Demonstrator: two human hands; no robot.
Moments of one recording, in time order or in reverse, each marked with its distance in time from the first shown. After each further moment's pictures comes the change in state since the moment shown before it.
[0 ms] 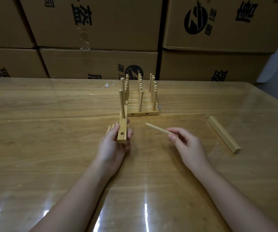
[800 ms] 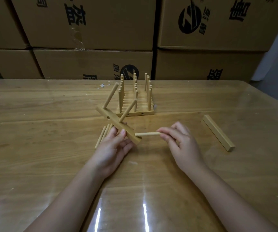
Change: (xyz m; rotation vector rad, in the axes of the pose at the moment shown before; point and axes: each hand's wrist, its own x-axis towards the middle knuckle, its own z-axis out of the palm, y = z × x) left_hand 0.002 -0.008 -0.002 -0.066 -0.119 -0.074; right_hand 0.001 -0.007 0.000 -0.281 0.098 -0.359
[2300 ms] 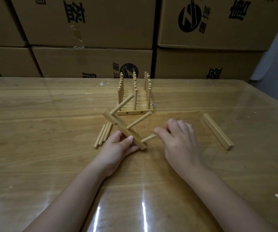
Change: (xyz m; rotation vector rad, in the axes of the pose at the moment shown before) left_hand 0.001 -0.008 0.000 0.228 0.062 -0.055; right_hand -0.002 -0.018 -0.002 -0.582 0.064 -0.299
